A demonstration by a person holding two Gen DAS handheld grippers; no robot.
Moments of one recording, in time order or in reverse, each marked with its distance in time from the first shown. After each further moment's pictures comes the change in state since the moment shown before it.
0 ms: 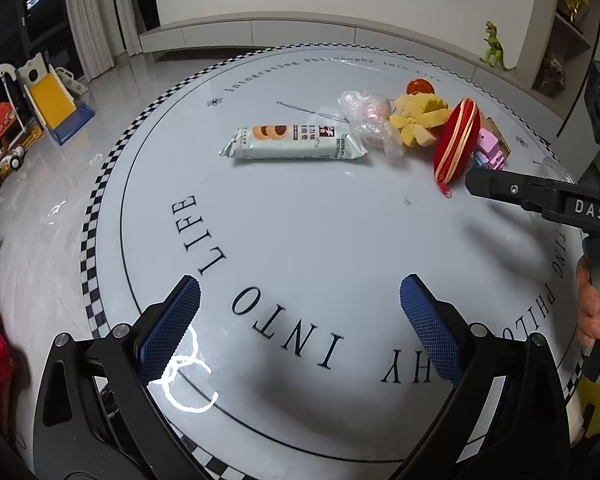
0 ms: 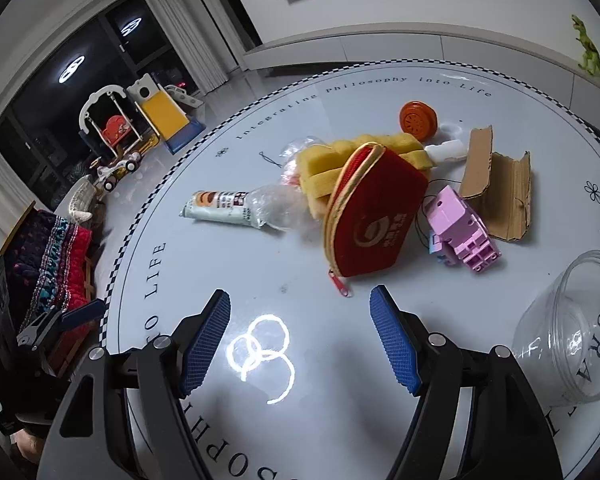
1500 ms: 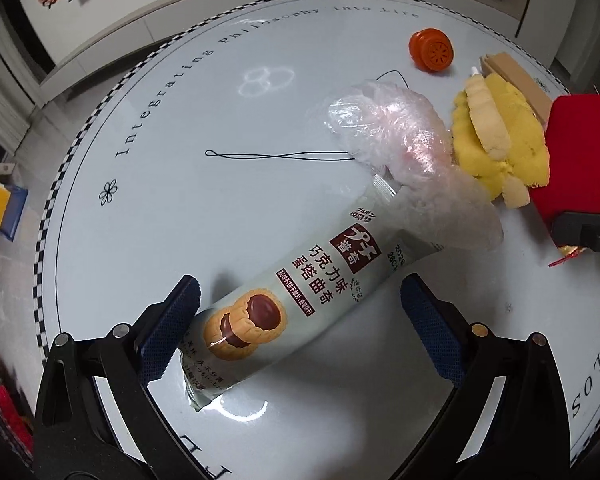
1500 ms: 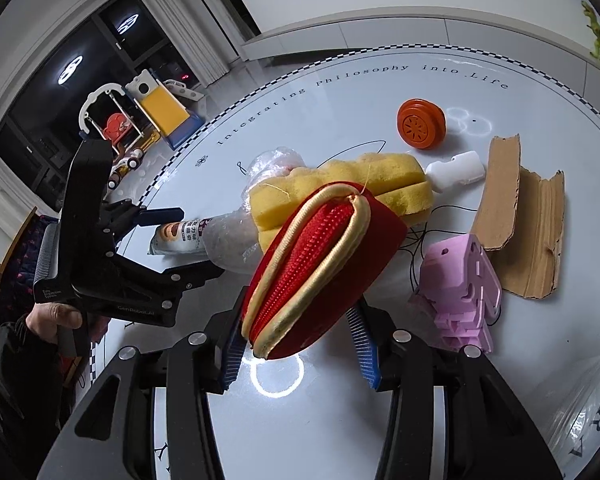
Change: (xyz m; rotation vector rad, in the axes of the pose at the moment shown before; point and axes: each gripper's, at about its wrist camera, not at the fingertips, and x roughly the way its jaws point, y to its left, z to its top) left arm 0.140 0.009 0.118 0.351 0.189 -0.112; right arm 0.034 -0.028 0.038 0.016 0.052 0.043
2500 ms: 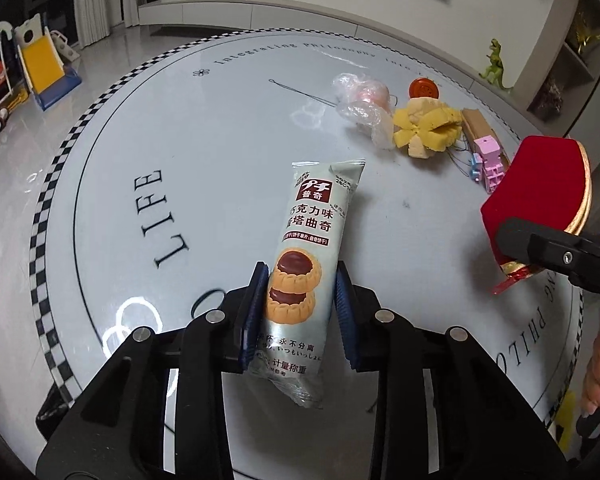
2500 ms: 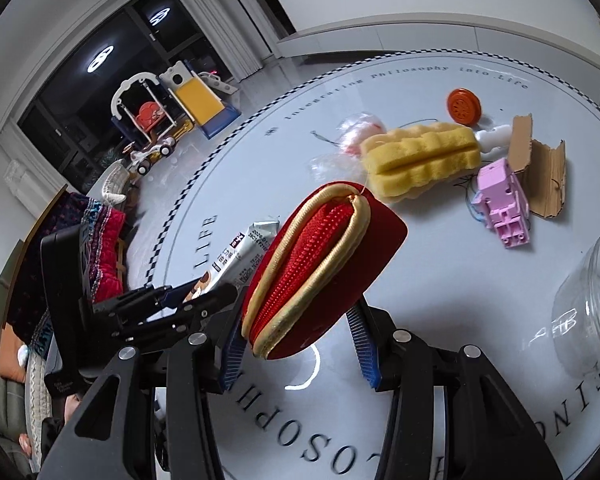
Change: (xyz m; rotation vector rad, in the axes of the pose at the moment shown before) left arm -0.088 -0.062 -0.137 -0.467 -0.191 -0.009; right arm -0.046 0.064 -0.058 -0.070 -0.002 0.093
